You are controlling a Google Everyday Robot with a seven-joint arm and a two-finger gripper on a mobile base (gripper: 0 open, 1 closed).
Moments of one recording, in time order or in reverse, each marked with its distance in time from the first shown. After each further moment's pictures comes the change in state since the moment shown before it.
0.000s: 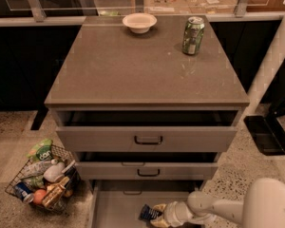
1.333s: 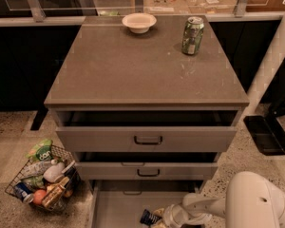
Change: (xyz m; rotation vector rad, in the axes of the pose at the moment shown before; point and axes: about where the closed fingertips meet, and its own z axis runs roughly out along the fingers) arm 0.032 0.000 0.032 -0.040 0.089 0.033
